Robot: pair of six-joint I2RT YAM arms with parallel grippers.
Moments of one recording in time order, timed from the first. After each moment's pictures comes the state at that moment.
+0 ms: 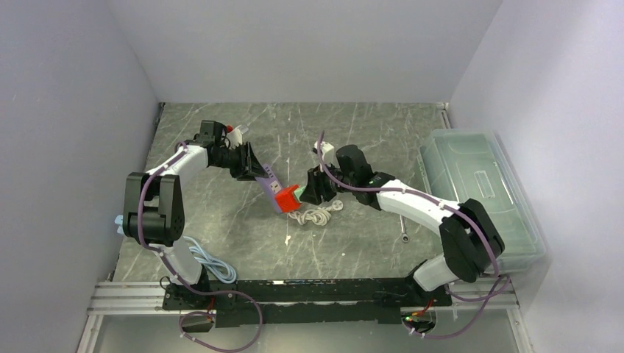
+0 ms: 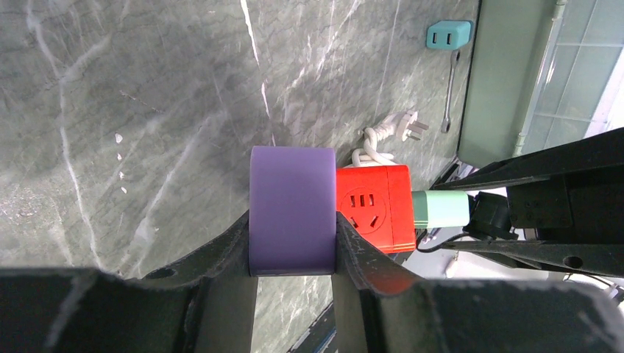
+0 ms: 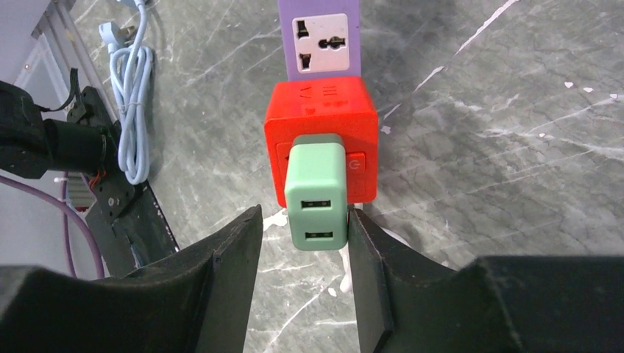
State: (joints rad) left arm -0.09 1.73 1.16 -0.49 0.82 -0.31; right arm 0.66 1.47 0.90 -0.01 -0.49 0.25
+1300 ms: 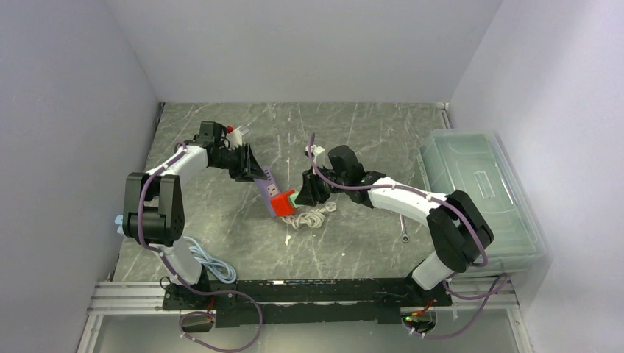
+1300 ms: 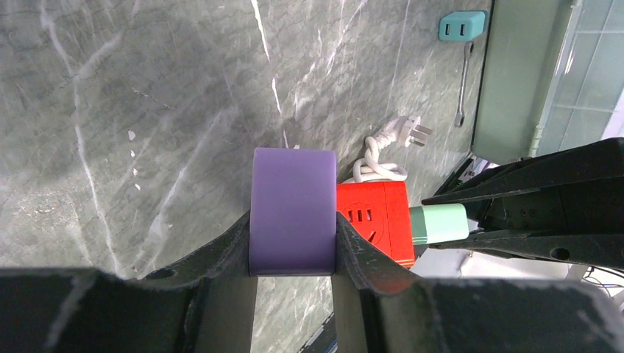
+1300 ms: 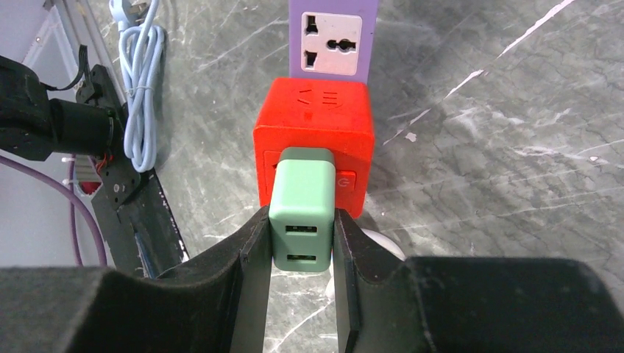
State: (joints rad) left arm -0.09 1.73 1.15 -0.50 0.81 -0.26; right arm 0.70 1.57 0.94 0.01 -0.54 0.24
